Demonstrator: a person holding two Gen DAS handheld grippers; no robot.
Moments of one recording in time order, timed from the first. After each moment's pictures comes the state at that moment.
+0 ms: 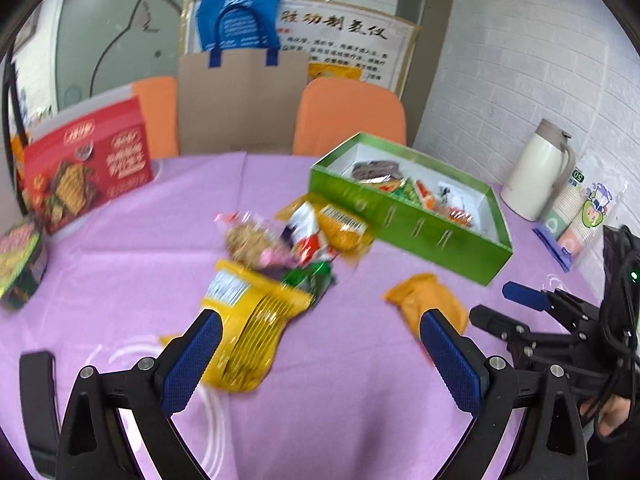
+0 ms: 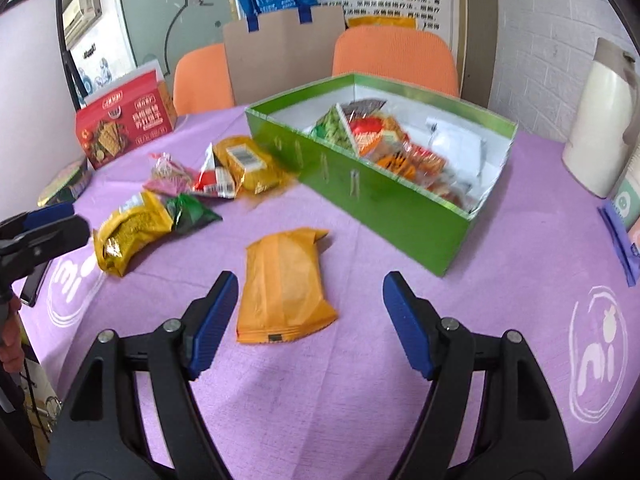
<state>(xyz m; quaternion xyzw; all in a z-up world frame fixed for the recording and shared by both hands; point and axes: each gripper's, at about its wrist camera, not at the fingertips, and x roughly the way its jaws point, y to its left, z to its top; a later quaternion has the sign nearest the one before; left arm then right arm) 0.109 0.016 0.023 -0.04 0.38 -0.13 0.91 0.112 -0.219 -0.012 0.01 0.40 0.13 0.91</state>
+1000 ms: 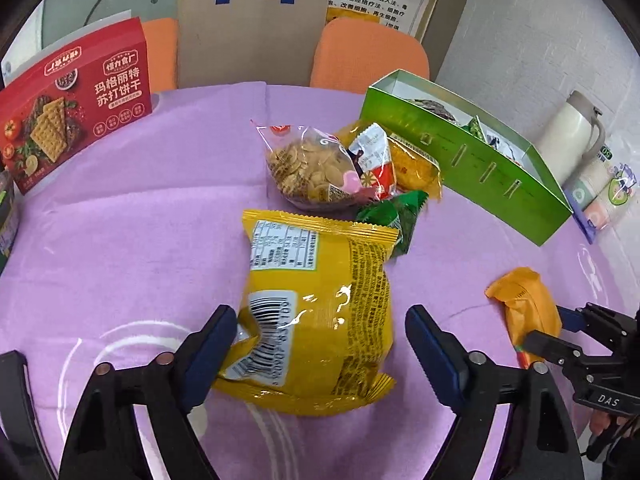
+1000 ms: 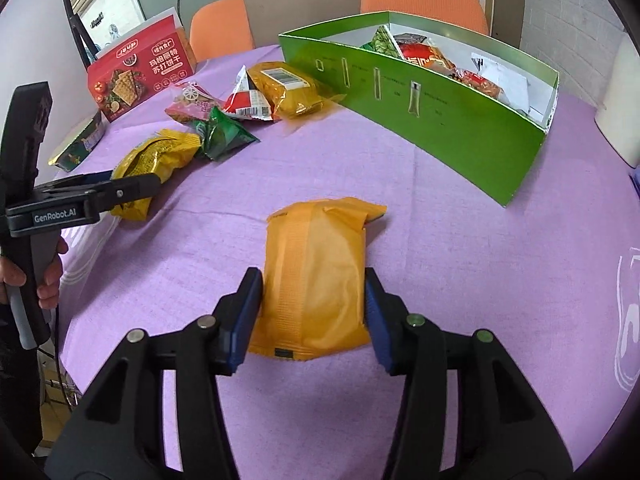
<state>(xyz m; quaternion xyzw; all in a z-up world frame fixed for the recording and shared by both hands) 0.155 0.052 -0.040 -0.03 0.46 -0.15 0.88 0.098 -0.195 -0.045 0.01 0.47 0.17 0.87</state>
